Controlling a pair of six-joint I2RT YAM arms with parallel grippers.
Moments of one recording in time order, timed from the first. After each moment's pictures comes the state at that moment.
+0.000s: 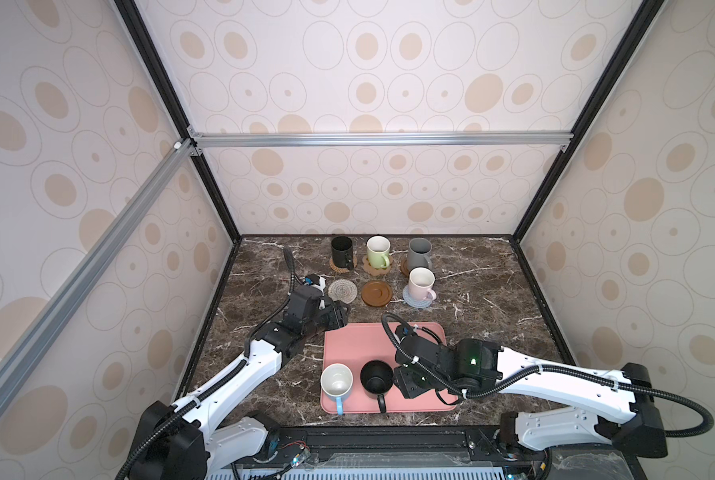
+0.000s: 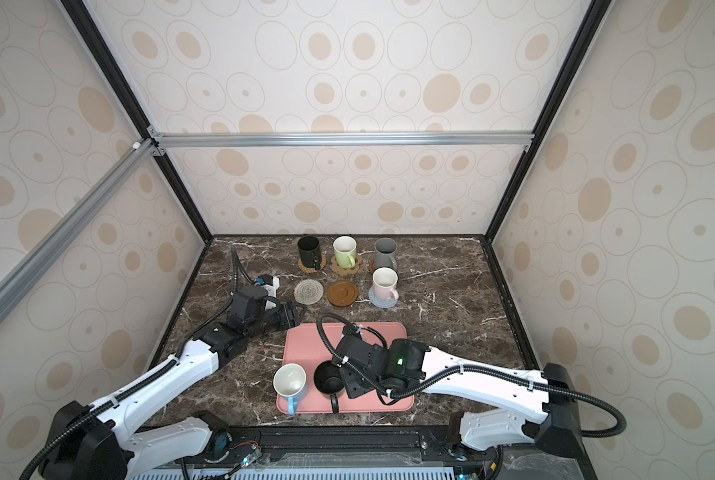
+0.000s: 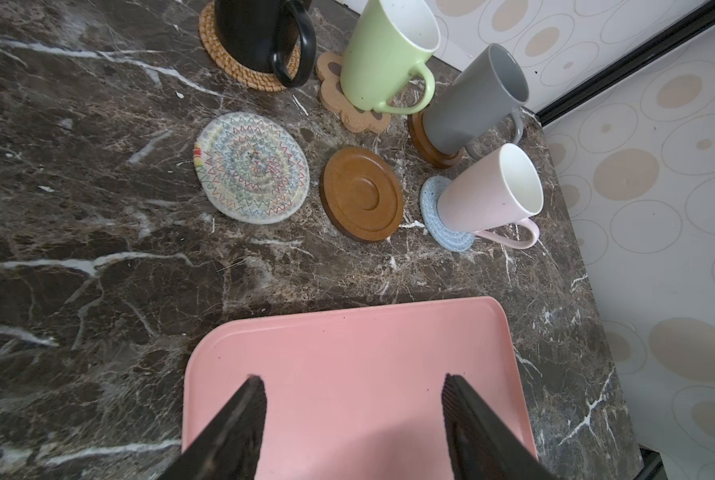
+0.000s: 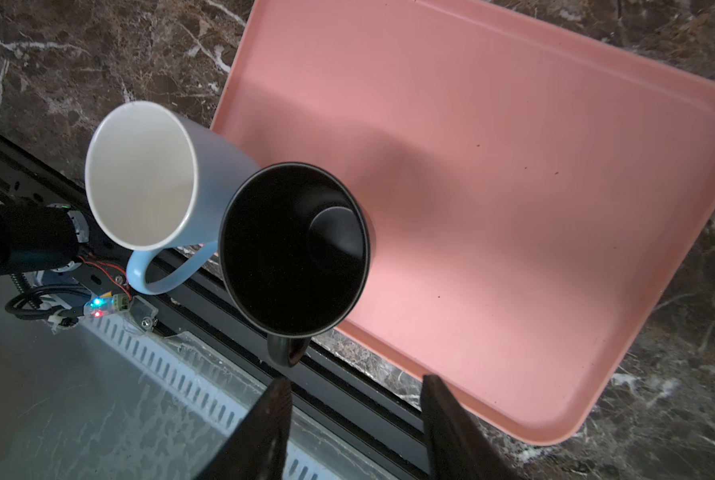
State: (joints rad) left arm -0.50 1.13 0.74 -0.24 0.05 -0.65; right arm 1.25 1.25 1.07 -0.94 0.14 0.80
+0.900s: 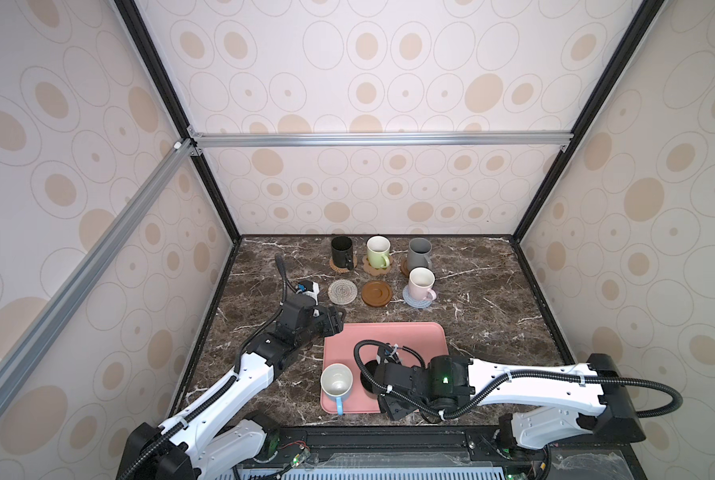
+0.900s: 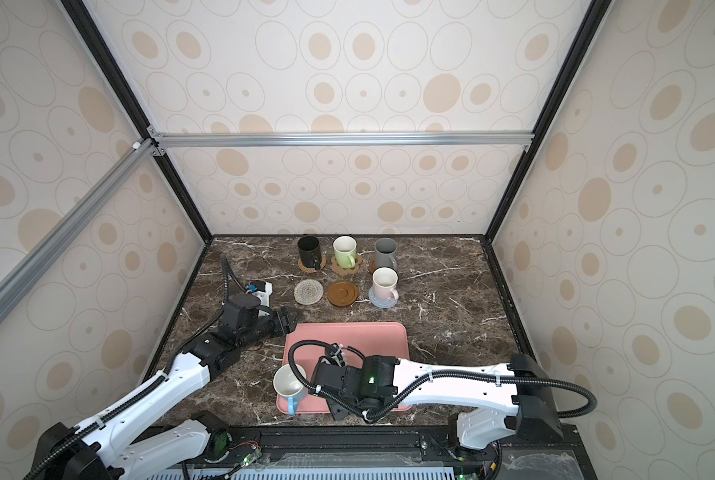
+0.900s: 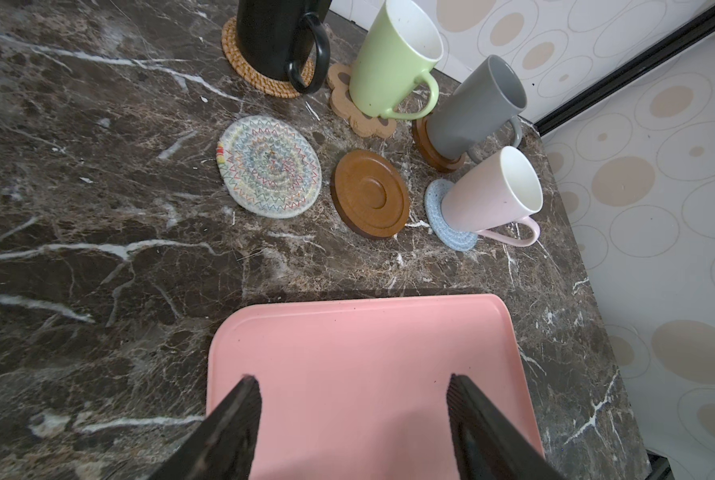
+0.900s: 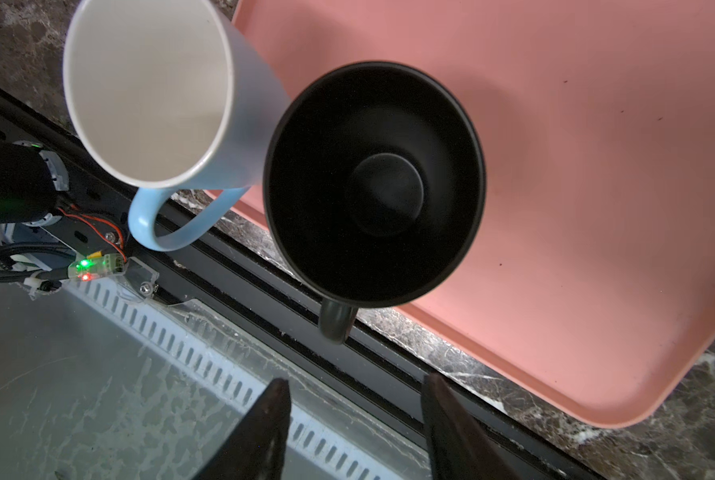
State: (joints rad) left arm -0.50 1.02 0.66 -0.25 0.02 -0.65; right arm 1.40 1.39 1.12 -0.95 0.16 0.91
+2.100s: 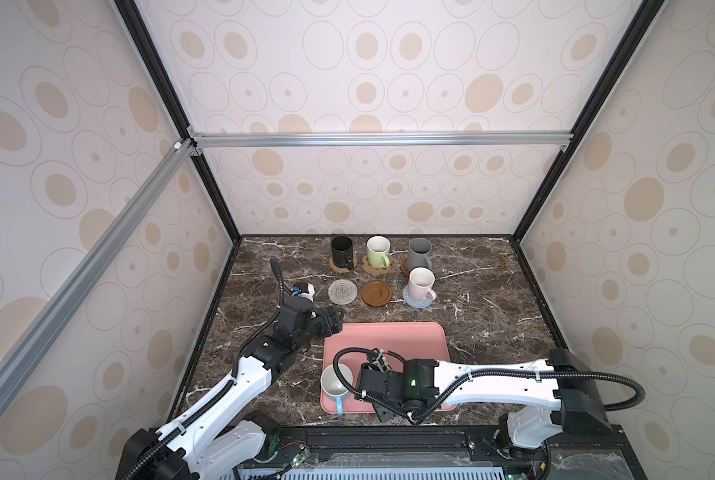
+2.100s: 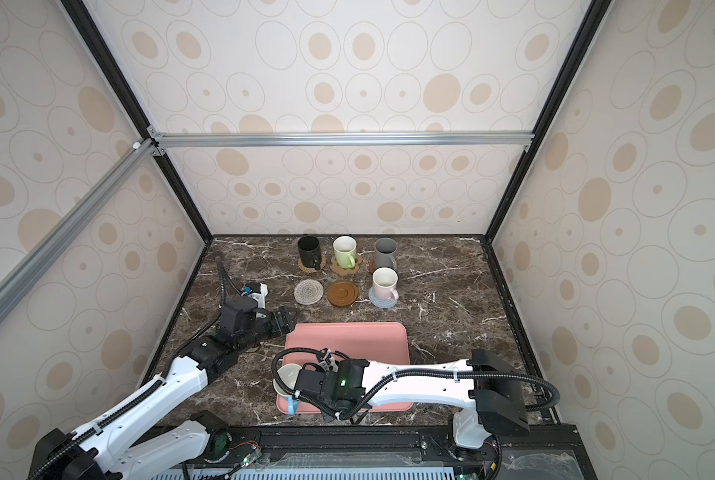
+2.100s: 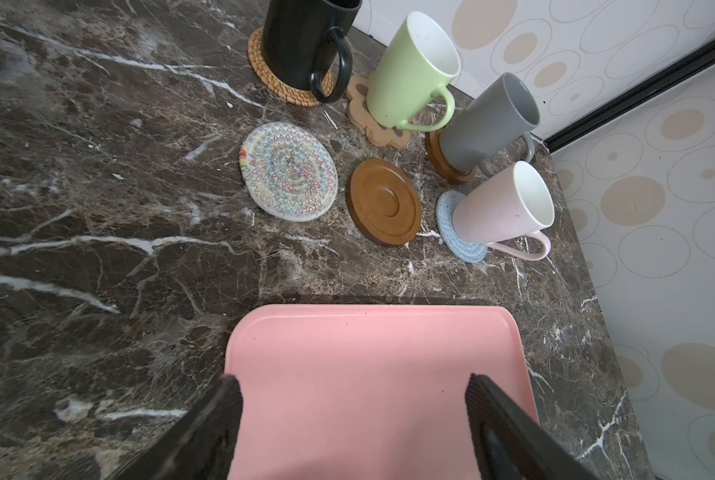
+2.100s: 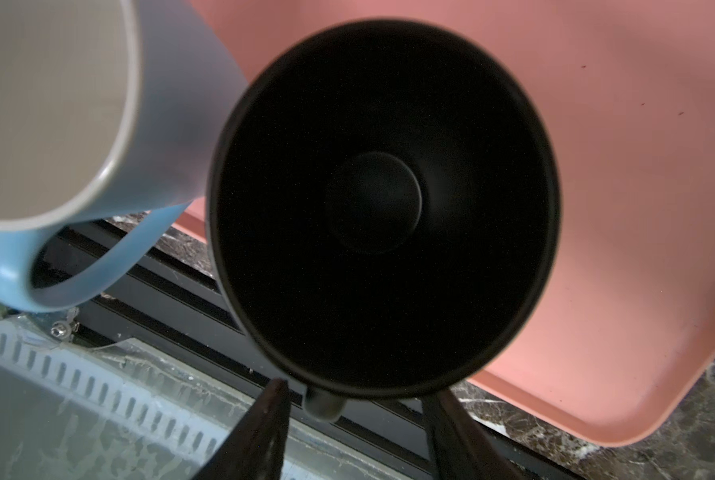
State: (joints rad) left arm -0.48 0.98 0.63 -0.25 -0.01 -0.68; right arm 1.40 1.57 1.17 -0.95 0.20 0.92
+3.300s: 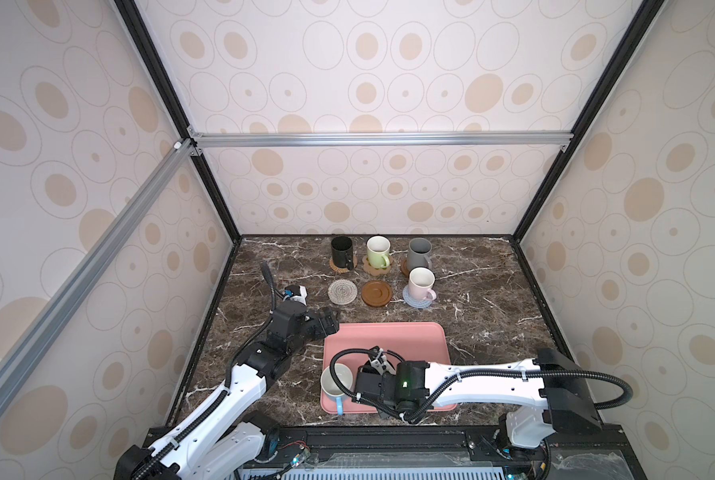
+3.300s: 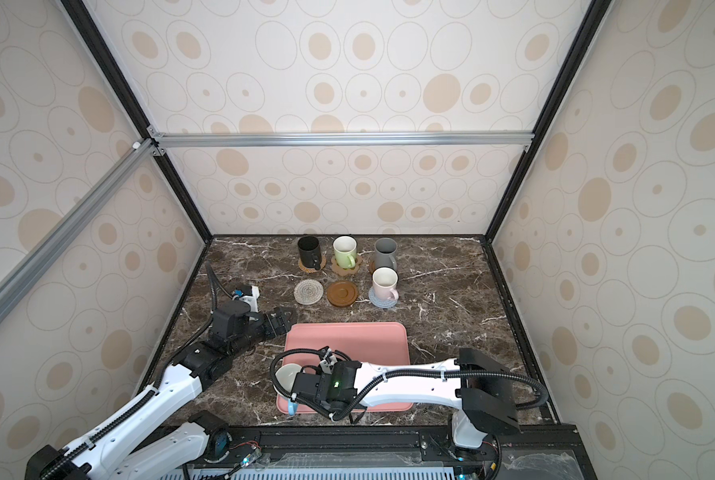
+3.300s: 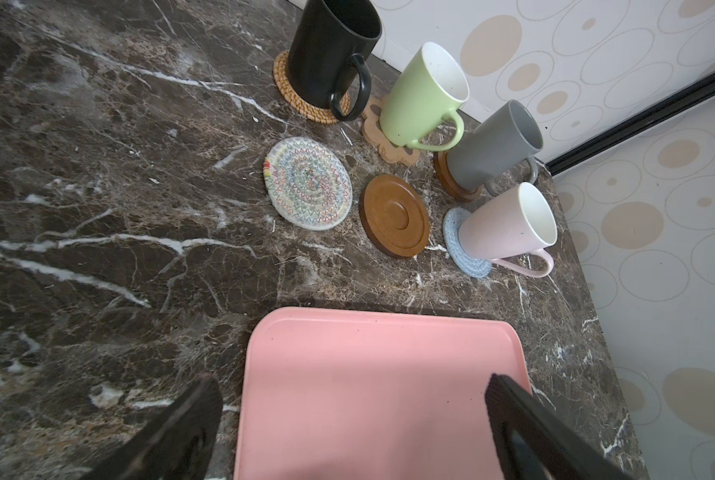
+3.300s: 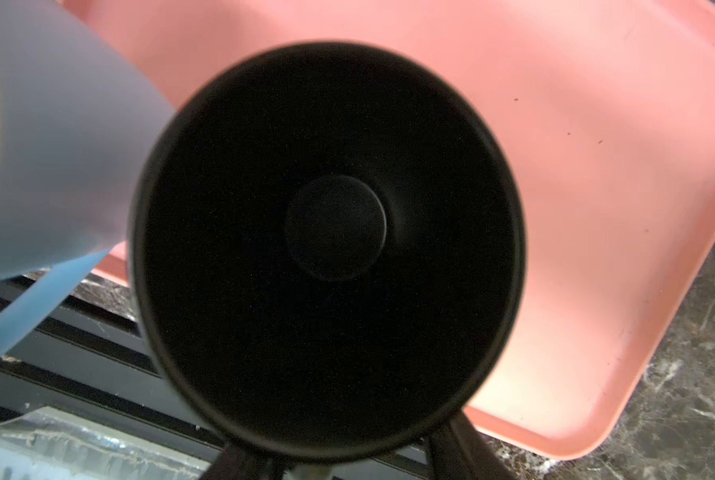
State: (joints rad) left arm -0.45 0.92 0.60 -0.25 -0.03 -0.69; right arm 1.40 1.62 1.17 -0.97 0.31 0.93
